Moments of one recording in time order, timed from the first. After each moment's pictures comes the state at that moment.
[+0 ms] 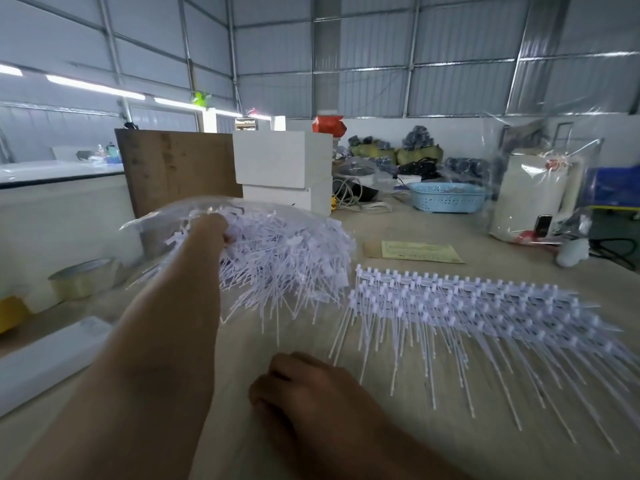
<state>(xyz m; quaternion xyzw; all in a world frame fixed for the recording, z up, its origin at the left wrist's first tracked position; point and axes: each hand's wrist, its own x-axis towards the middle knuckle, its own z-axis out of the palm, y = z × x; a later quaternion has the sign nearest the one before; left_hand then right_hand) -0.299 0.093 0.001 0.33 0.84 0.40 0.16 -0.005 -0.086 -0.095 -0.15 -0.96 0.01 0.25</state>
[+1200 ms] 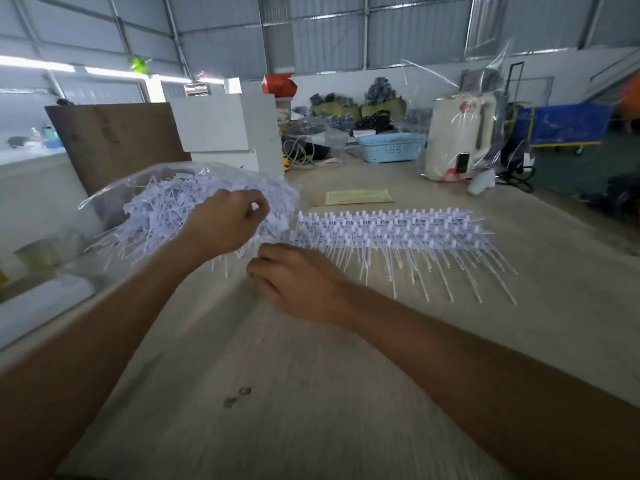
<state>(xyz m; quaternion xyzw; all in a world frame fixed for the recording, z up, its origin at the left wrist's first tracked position) -0.127 -0.047 -0.018 0.71 0.65 0.23 -0.15 0.057 -0.071 -0.076 -0.19 -0.93 -0.11 0.28</state>
